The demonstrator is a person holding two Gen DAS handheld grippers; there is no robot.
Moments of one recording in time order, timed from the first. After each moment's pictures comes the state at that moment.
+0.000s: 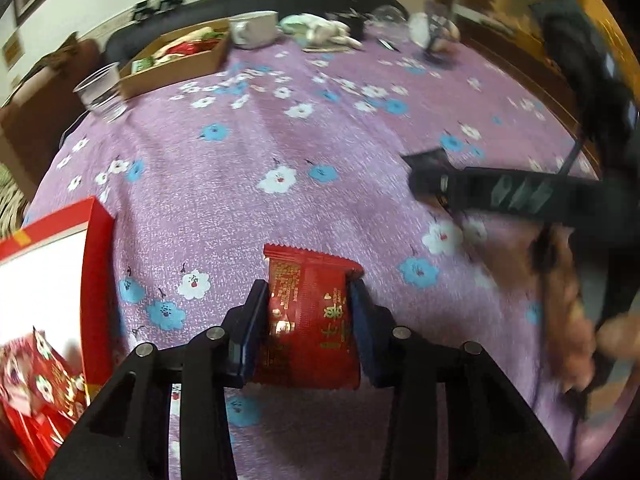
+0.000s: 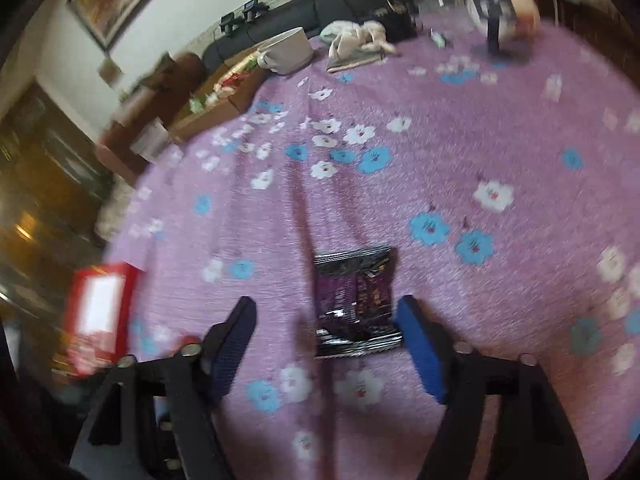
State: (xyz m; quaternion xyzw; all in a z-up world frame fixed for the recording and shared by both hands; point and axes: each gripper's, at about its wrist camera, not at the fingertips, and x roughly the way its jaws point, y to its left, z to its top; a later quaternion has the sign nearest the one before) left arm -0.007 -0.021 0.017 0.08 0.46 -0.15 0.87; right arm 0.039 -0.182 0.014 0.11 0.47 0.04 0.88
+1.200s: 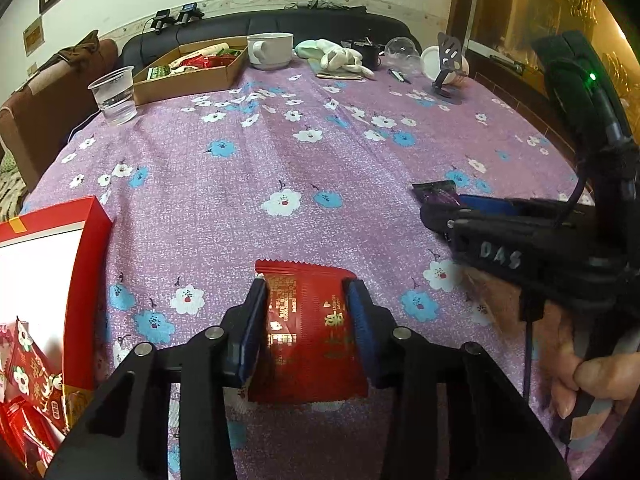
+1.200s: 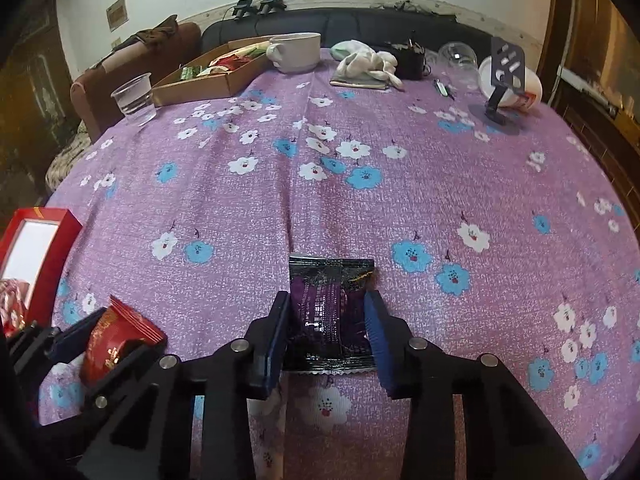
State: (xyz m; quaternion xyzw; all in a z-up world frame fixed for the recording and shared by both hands) left arm -0.005 -0.016 0.015 0.04 0.42 -0.15 0.89; right arm 0.036 -0.167 0.012 0.03 0.45 0.02 0.89
